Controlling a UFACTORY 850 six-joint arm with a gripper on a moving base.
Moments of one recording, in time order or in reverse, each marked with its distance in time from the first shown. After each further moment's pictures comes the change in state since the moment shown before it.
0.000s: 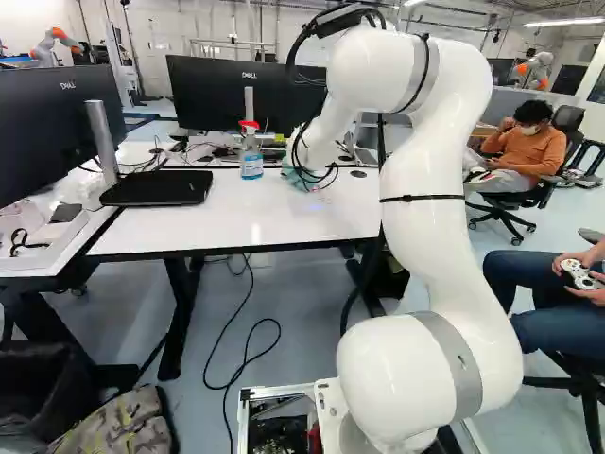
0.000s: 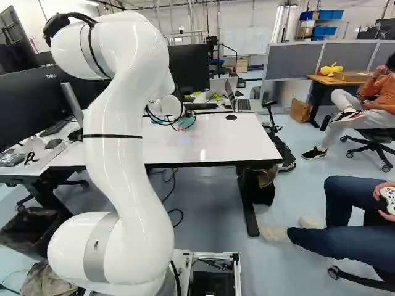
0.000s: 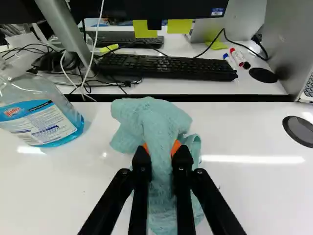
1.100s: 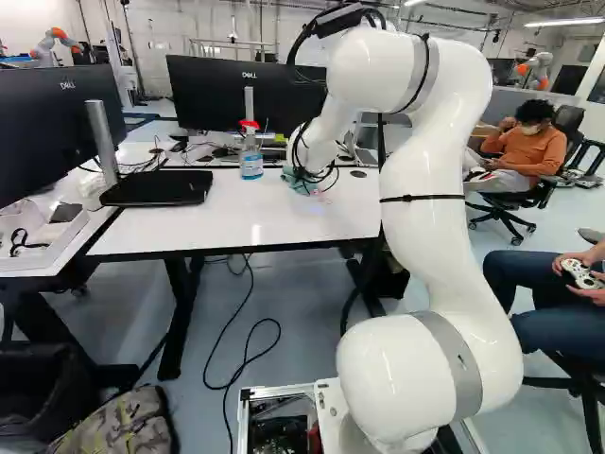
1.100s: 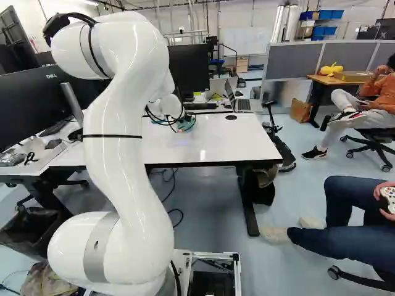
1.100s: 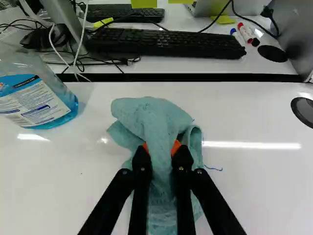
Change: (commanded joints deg) arm 0.0 0.0 0.0 0.0 -5.8 0.0
